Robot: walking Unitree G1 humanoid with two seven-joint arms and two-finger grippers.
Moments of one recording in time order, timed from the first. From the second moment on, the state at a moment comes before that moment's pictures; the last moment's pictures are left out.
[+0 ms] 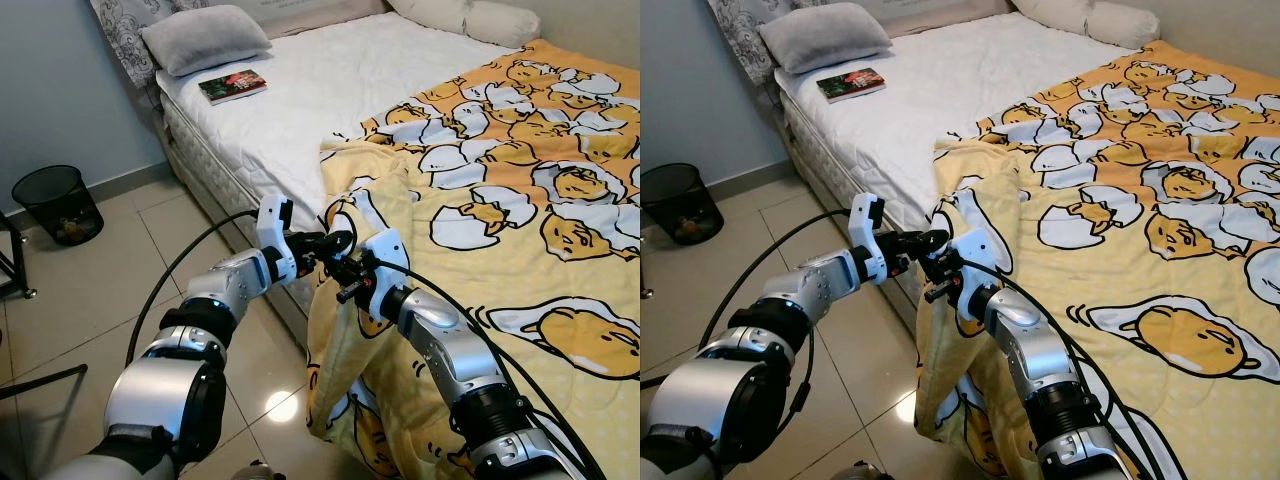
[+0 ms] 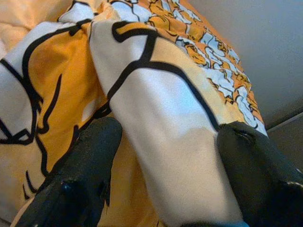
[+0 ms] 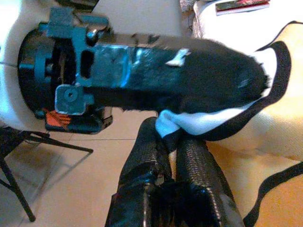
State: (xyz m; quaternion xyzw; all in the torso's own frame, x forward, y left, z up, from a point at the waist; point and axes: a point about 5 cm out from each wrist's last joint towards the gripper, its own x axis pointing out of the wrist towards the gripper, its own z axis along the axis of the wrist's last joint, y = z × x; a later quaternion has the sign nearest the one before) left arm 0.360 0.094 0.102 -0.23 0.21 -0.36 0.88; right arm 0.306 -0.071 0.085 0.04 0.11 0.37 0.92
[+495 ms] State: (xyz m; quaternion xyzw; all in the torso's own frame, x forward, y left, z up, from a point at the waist) left arm 0.360 0.096 0.099 -0.23 0.22 -0.36 0.88; right arm 0.305 -0.070 0.084 0.02 0.12 0.37 0.92
